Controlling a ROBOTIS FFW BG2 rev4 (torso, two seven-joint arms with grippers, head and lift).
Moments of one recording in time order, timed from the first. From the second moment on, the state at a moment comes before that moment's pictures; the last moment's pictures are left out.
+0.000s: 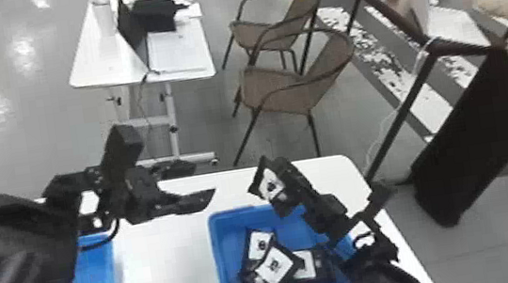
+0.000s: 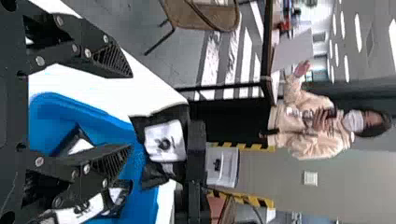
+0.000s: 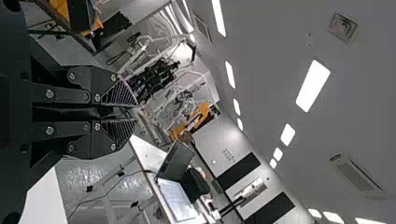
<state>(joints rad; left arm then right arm) -0.37 0.09 -0.31 -1.21 -0.15 0.16 -0.93 -0.09 0.00 -0.26 -1.06 -0.54 -0.09 0.85</state>
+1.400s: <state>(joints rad) 0.24 0.16 0.28 -2.04 0.11 0.21 -0.51 0.32 0.00 -0.46 -1.48 -0.24 -0.30 0.59</state>
